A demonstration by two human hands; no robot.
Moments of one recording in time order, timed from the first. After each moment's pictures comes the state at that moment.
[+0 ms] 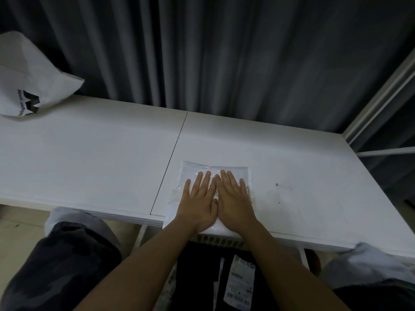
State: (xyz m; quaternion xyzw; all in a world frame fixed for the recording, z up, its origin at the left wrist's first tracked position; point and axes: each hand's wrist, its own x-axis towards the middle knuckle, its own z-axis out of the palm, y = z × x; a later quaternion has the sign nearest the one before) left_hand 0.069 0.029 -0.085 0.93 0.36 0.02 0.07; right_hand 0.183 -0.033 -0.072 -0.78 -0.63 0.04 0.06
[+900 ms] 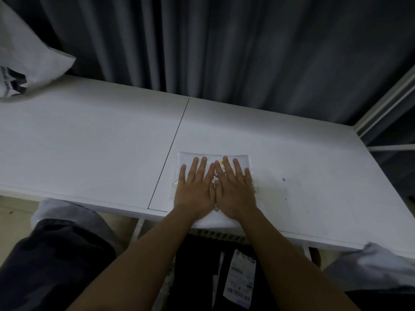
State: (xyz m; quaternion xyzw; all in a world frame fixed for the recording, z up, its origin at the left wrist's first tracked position) left_hand 0.077 0.051 -0.096 0.91 0.40 0.06 0.07; right_hand 0.191 -0.007 -0.088 -0.80 -0.60 0.02 0.04
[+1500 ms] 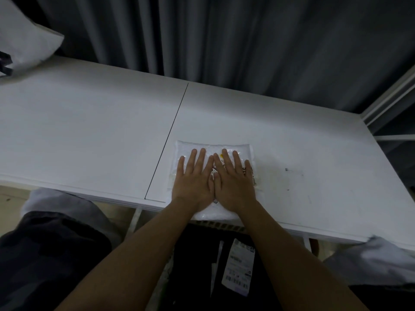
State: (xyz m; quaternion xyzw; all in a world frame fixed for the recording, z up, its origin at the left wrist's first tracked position) left_hand 0.080 0.053 -0.108 0.91 0.41 0.03 0.05; right_hand 0.193 -0.005 -0.101 -0.80 -0.60 0.03 0.03
